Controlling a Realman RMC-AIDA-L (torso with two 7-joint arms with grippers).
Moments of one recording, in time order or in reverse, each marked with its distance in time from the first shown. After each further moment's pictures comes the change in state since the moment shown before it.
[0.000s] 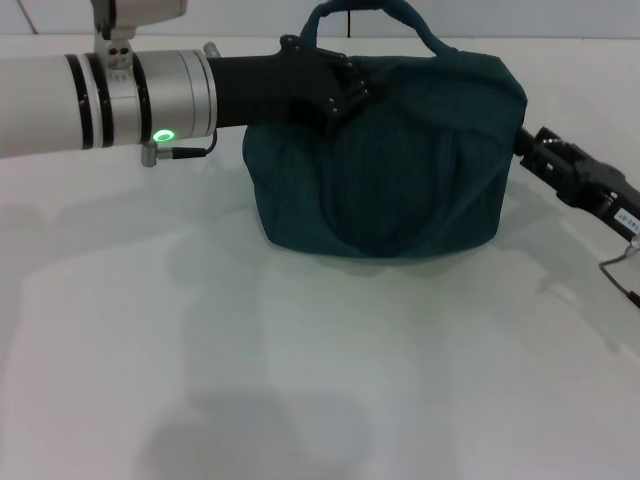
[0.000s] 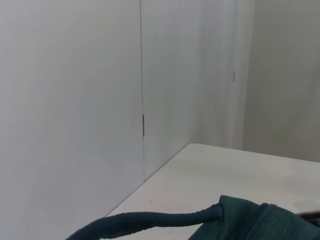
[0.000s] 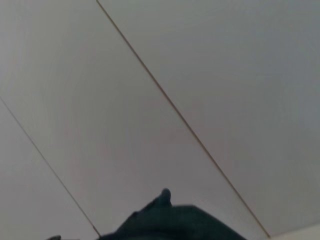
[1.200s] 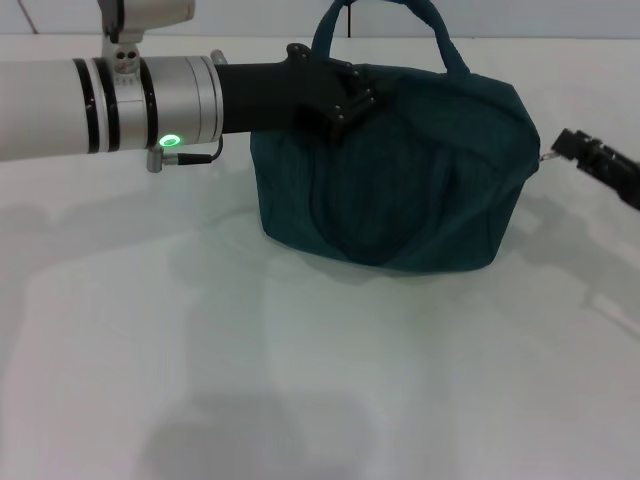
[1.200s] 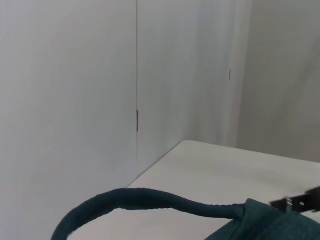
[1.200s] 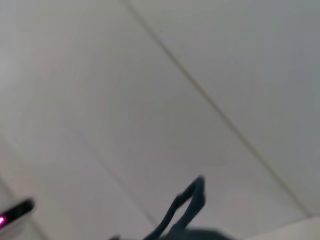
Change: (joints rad) left arm -0.001 -0.003 0.015 0.000 0.005 0.002 -0.024; right arm 0.017 -0.093 0.095 0.094 -0.188 -0.226 0.205
